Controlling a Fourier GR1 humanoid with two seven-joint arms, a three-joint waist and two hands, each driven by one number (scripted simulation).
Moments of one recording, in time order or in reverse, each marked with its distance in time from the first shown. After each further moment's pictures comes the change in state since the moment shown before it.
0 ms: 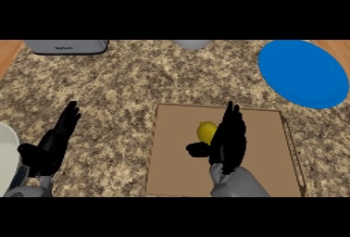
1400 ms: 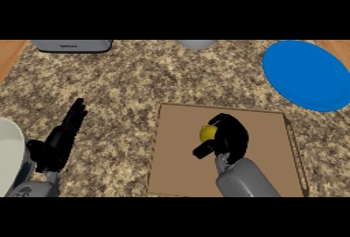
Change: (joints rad) left arm -0.031 -0.045 0.016 0.017 -0.044 -0.029 0.004; right arm -0.032 -0.007 -0.085 0.080 -0.138 0.182 -0.090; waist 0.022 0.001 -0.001
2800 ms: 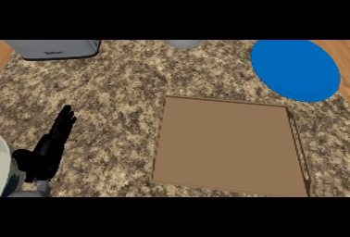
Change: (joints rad) left arm 0.063 0.001 0.059 -0.007 0.002 0.001 -0.027; right arm 0.246 -0.918 -0.629 0.122 -0.577 0.108 -1.242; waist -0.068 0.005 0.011
